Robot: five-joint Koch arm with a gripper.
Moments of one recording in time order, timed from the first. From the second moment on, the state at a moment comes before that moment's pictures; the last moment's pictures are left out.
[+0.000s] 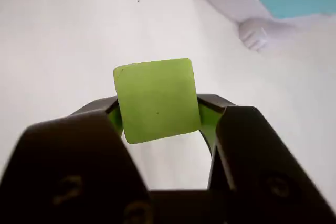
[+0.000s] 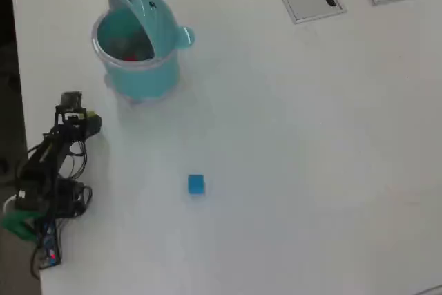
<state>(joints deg) -64.5 120.2 140.4 27.5 -101.0</state>
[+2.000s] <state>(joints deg) -51.8 85.3 77.7 25.7 -108.4</state>
